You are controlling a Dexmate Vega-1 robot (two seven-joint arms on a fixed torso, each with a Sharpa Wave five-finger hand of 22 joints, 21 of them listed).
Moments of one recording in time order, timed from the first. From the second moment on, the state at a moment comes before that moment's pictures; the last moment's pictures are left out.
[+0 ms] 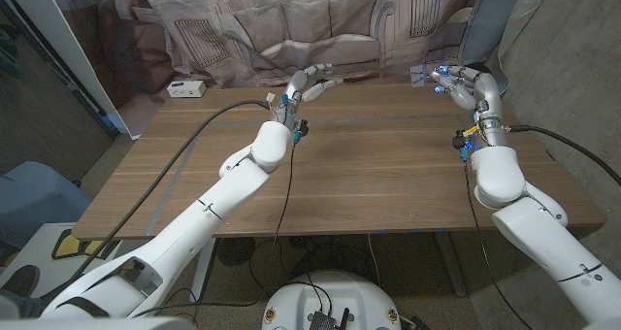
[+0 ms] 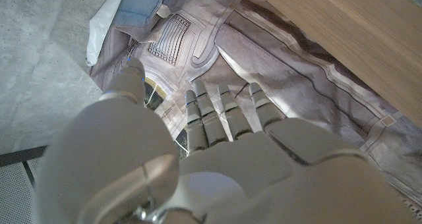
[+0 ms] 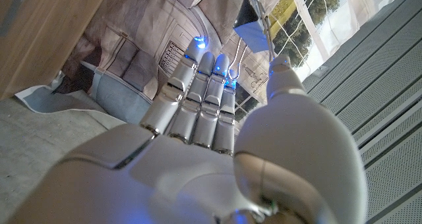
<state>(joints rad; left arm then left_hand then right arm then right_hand) 0.78 0.45 0.54 -1.82 -0.03 0.09 0.35 0.79 0.00 0.34 -0.12 0.20 0.49 -0.02 0.19 0.20 0.55 -0.09 0.20 0.40 0.40 -0.01 0.18 0.17 0.18 0.22 0.19 0.18 -1.28 -0.63 -0.05 -2.11 0.13 0.04 -0.50 0.94 0.11 0.22 -0.16 0.17 0.81 0.06 0.28 0.21 0.92 0.05 0.26 0.20 0.76 -0.08 0.44 0.30 0.90 -0.06 0.28 0.19</state>
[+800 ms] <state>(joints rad) 0.79 0.47 0.53 -1.80 -0.15 0.06 0.33 0.77 0.01 0.34 -0.11 0.21 0.49 -0.01 0.19 0.20 0.55 -0.08 0.20 0.40 0.39 0.00 0.18 0.17 0.17 0.22 0.19 0.18 -1.29 -0.61 -0.03 -2.06 0.18 0.15 -0.44 1.02 0.09 0.22 -0.16 0.17 0.83 0.04 0.31 0.24 0.99 -0.05 0.32 0.25 0.80 -0.09 0.51 0.39 0.89 -0.08 0.29 0.19</state>
